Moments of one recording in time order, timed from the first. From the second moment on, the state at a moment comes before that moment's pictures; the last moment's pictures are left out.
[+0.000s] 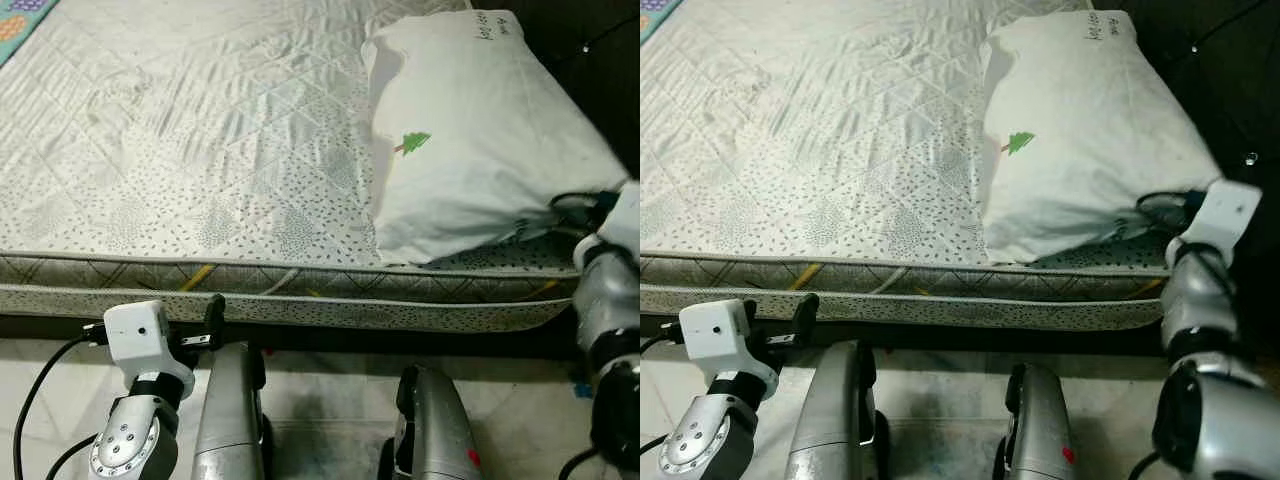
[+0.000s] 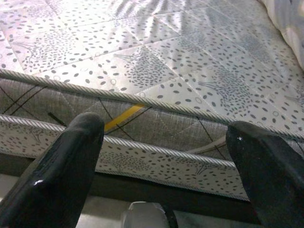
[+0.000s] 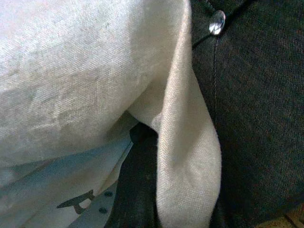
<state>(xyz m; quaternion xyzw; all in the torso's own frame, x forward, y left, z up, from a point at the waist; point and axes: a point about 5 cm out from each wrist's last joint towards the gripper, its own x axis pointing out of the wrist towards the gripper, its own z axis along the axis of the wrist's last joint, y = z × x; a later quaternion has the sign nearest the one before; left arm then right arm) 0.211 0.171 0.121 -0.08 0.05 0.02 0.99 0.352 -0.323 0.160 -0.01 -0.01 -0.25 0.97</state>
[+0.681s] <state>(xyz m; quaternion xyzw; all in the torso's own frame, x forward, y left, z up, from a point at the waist) 0.214 0.169 0.118 -0.09 0.06 0.01 0.99 0.343 -0.303 0.144 -0.01 -0.03 -0.24 0.97</state>
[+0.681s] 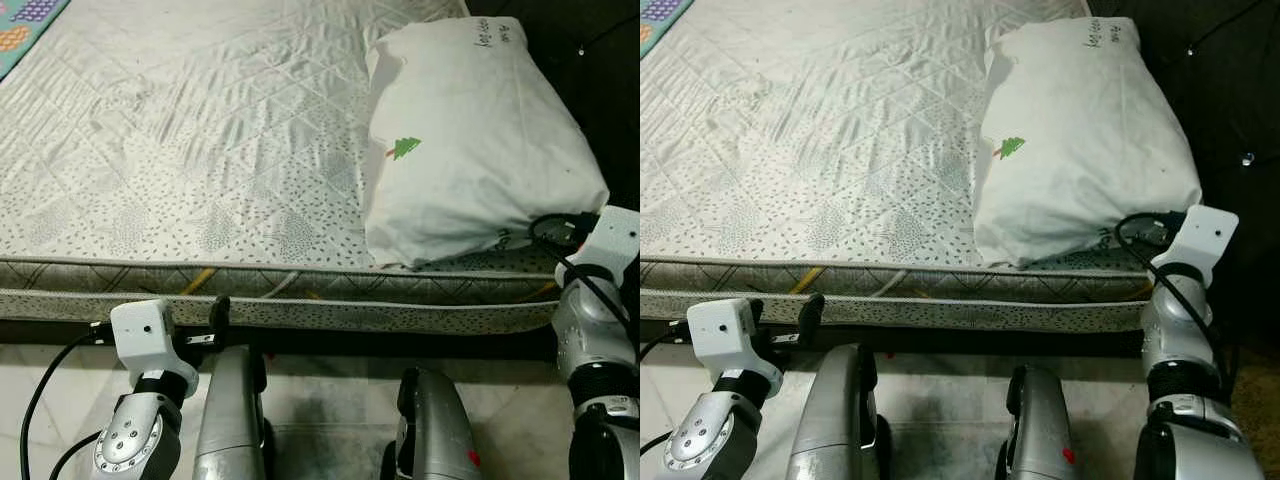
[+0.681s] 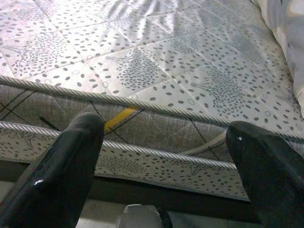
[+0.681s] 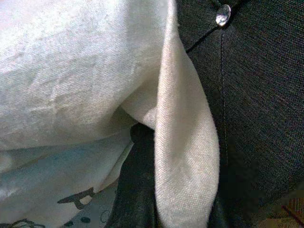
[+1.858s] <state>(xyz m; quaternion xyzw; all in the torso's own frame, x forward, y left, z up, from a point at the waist) 0.220 0.170 0.119 -0.08 0.05 0.01 1.00 0.311 -0.391 0.160 0.01 0.04 -0.35 0.94</state>
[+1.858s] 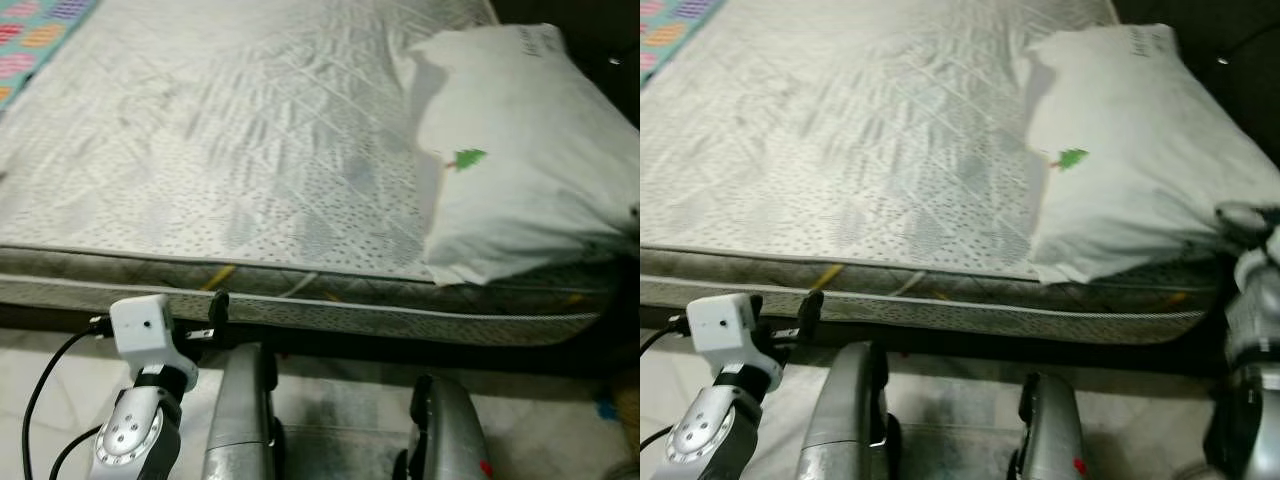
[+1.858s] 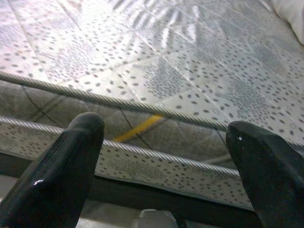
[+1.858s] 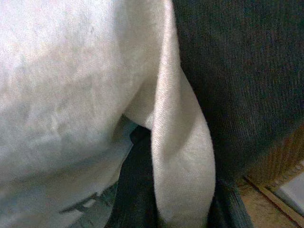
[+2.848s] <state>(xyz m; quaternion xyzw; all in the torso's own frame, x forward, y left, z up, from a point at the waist) 0.232 0.168 0.114 -0.09 0.04 0.00 1.00 0.351 -0.183 0.126 -0.01 -0.04 0.01 1.00</state>
